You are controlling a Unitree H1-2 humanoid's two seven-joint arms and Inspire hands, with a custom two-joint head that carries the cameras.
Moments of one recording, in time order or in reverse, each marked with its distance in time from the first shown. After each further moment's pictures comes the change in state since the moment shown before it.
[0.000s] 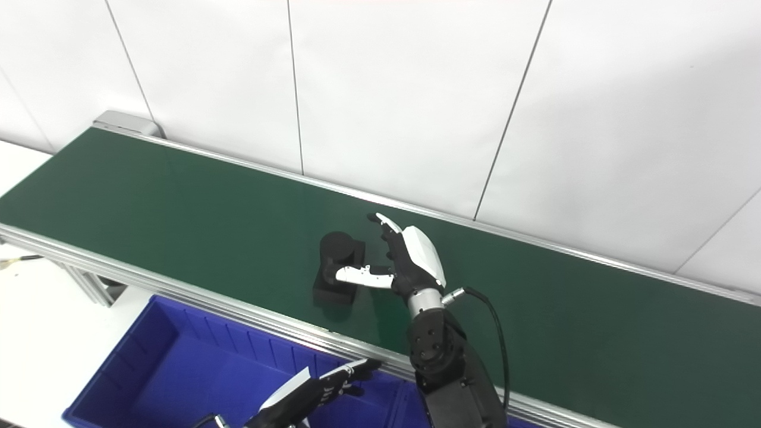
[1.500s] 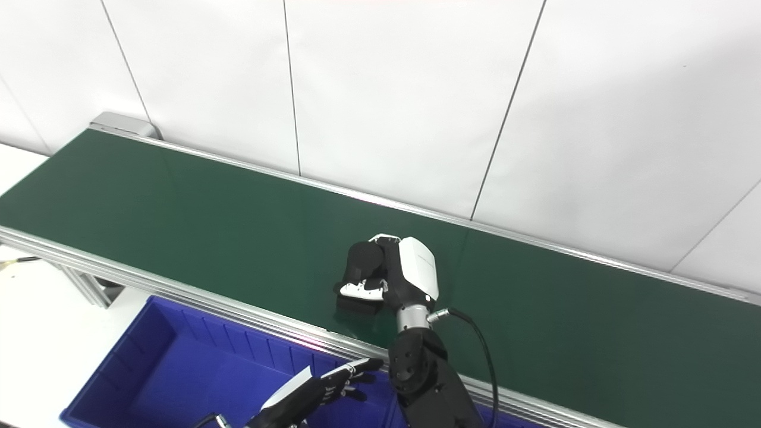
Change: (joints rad) left arm 0.000 0.002 -0.001 -0.010 -0.005 -0.001 0.000; right arm -0.004 0.041 0.040 0.271 -0.009 -0.209 -0.380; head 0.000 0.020
